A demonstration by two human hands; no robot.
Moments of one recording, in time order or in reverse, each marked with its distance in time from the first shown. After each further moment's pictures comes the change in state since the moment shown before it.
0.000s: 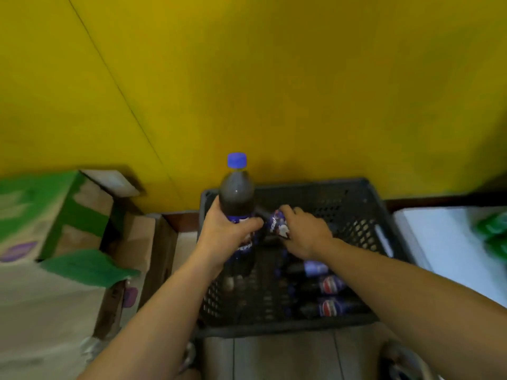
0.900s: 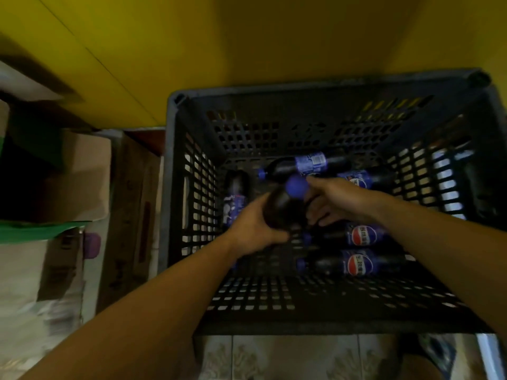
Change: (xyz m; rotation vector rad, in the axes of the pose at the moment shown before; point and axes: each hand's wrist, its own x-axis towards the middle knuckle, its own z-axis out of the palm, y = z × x) left_hand 0.055 -0.216 0.057 0.243 -0.452 -0.238; right_hand 0.081 0.080 0.126 1.008 -0.600 0.410
